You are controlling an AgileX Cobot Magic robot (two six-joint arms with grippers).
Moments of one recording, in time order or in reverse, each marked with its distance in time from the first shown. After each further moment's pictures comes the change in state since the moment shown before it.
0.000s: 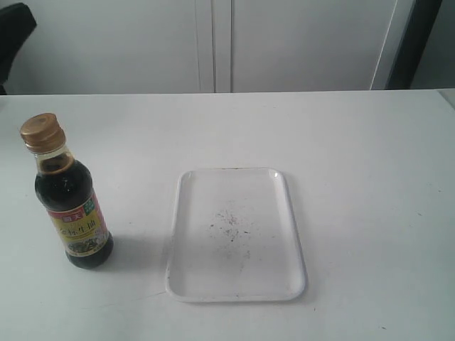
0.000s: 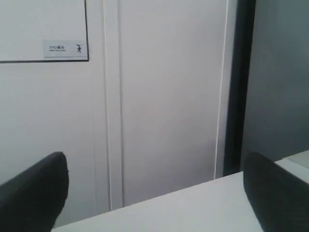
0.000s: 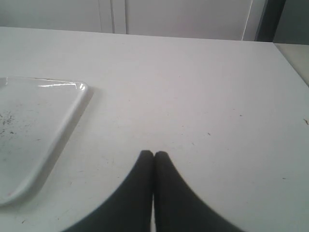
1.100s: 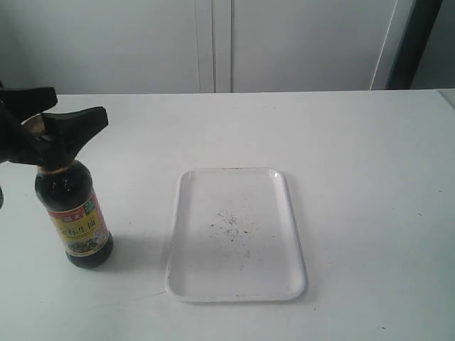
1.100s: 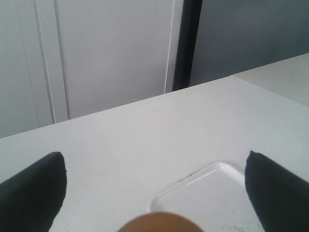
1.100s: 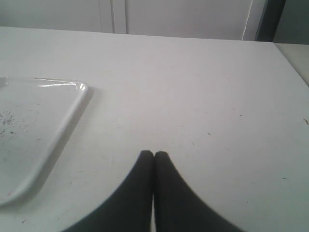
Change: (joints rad) left arm -0.032 0.256 0.051 0.204 -0.097 -0.065; right arm 0.000 0.000 0.000 0.000 0.000 0.000
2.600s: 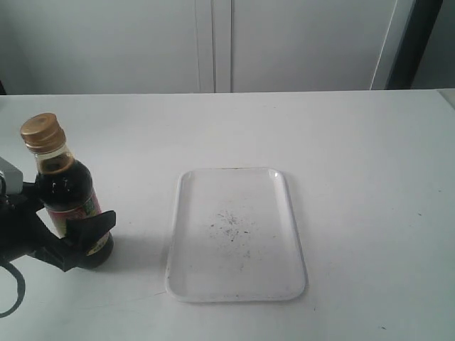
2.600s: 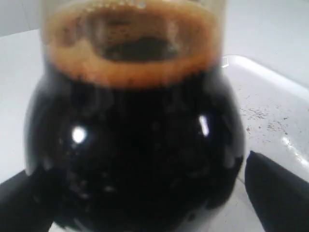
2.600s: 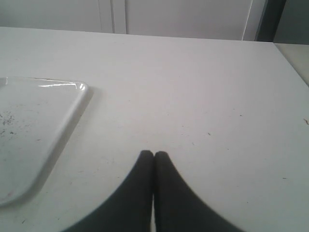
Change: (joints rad) left arm 0.000 0.319 0.248 -0.220 -0.202 0.492; right arm 0.000 0.000 0.000 0.000 0.000 0.000
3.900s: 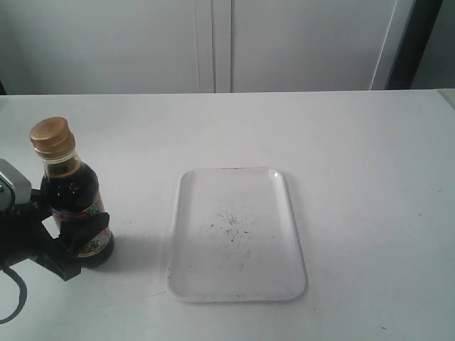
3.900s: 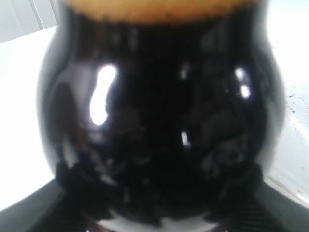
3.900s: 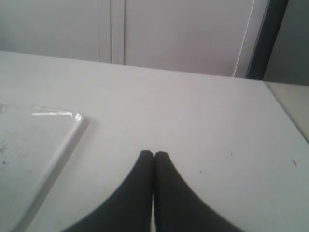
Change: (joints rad) left arm 0.000 0.047 -0.002 0.010 -0.022 0.123; right arm 0.000 0.000 0.000 -0.029 -0.118 -0.037
